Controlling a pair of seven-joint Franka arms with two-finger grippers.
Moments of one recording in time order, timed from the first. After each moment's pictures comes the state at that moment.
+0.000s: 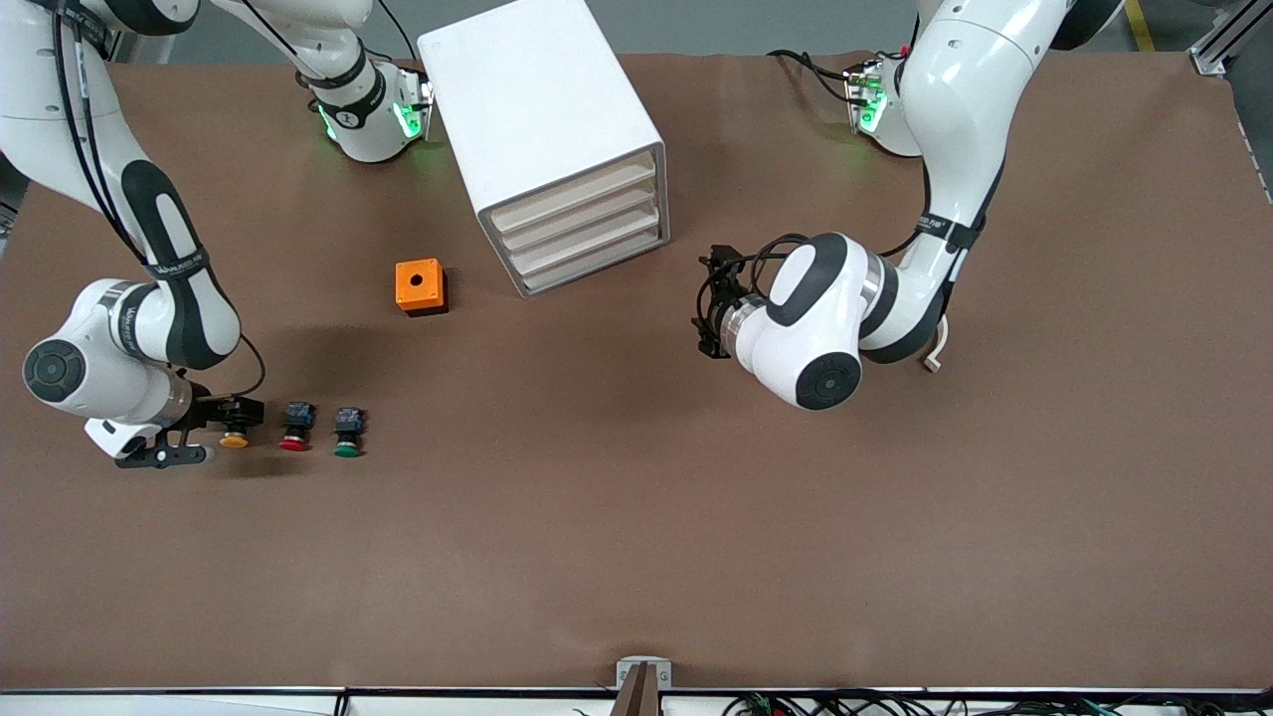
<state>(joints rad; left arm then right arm) -0.38 0.66 -0.18 -1.42 -0.58 1.60 -2.00 -0.20 0.58 -0.04 -1.89 -0.09 2.41 -0.24</state>
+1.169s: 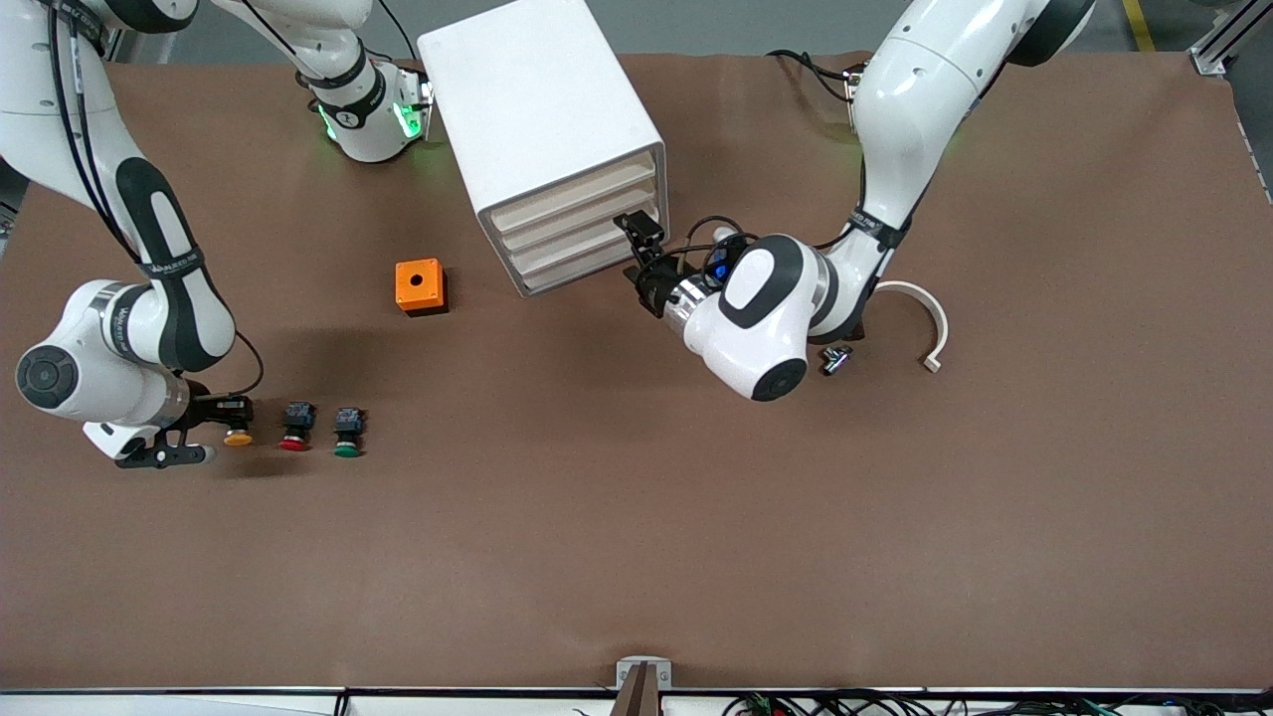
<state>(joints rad) -0.49 0.74 -0.18 -1.42 -0.94 1.59 -2.39 -0.20 0.57 -0.02 -1.83 -0.09 2.27 -0.24</state>
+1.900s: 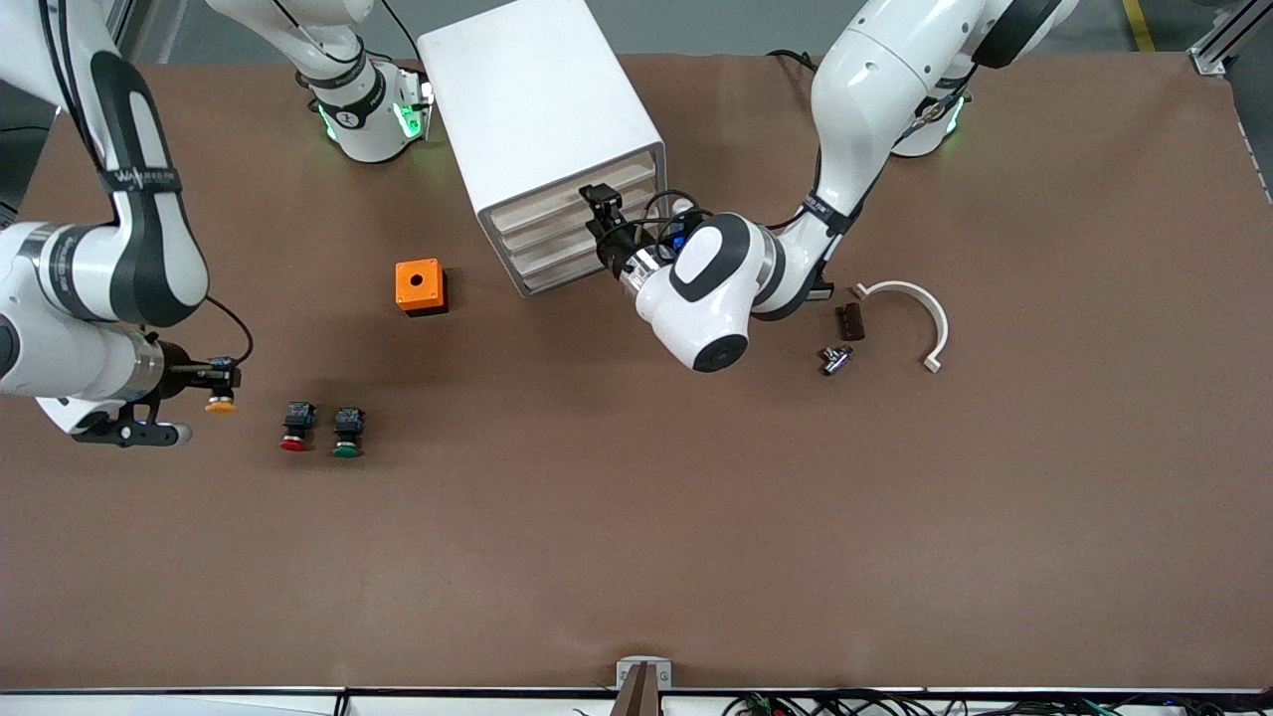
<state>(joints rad) -0.58 0.75 -0.18 -1.42 -1.00 1.59 -2.40 -0.06 0.30 -0.02 -1.80 -0.09 1.88 0.05</state>
